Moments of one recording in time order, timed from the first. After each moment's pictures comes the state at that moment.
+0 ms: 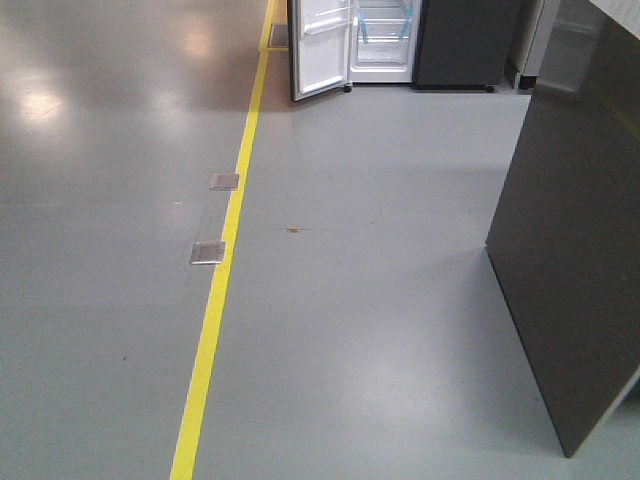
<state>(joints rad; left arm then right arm) -0.03 -0.01 0.03 0.21 0.18 -0.33 -0.17 1.40 -1.95 0.85 1.28 -0.52</state>
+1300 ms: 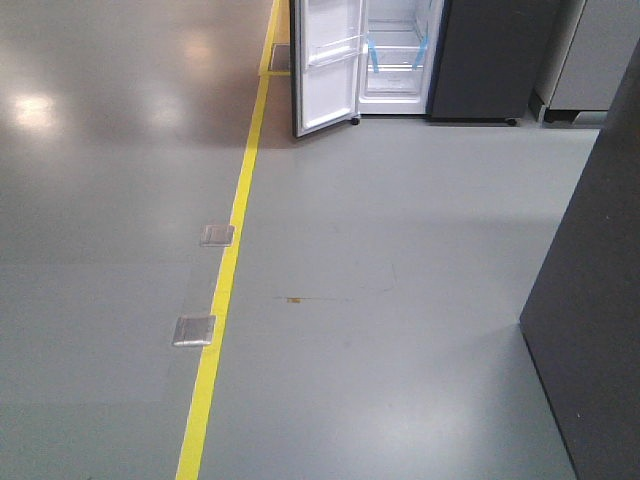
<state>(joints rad) -0.03 -0.01 0.03 0.21 0.18 -0.33 -0.17 1.40 -1.95 0.85 1.28 -0.52</state>
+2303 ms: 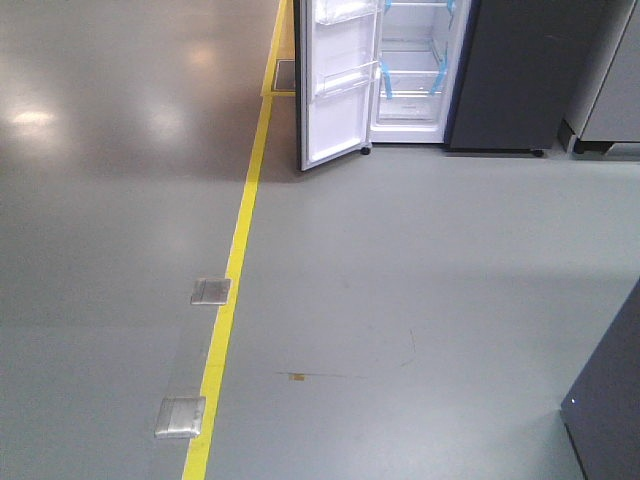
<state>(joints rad) -0.03 -0.01 0.03 0.21 0.18 -0.33 -0.17 1.40 -1.95 0.85 1.28 -0.52</state>
